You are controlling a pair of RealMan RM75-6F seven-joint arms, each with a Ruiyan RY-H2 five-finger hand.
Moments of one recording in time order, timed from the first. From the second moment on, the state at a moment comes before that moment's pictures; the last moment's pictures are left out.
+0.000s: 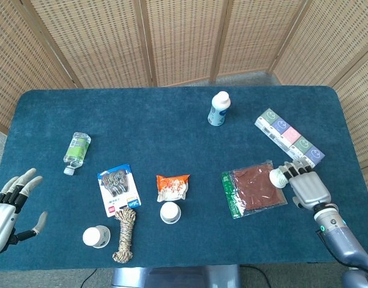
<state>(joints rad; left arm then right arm) -0.05 -0.91 0.05 -1.95 1.69 1.52 -0.11 0.47 -1.02 0.08 -1.72 -1.17 0.88 -0.52</state>
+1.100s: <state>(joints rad) -0.04 -0.90 0.06 -1.96 1.69 1.54 -0.10 0.60 -1.01 0.11 -1.65 -1.12 0.72 -0.15</state>
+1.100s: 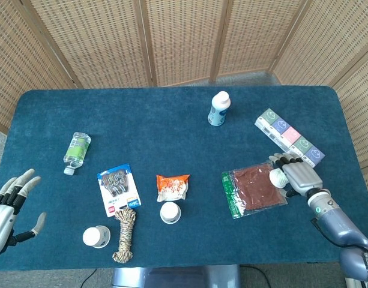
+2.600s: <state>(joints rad) -0.02 -0.91 0.07 -1.97 1.71 1.55 -0.08 0.63 -1.09 0.07 -1.52 -1.16 0.70 -0.09</state>
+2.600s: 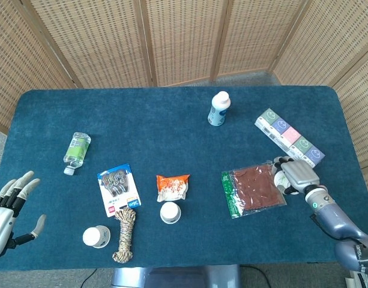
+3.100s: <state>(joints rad) -0.03 -0.91 0.06 -1.97 1.70 1.54 -0.08 0.73 -0.98 0.05 -1.75 -0.98 0.67 -0.33</state>
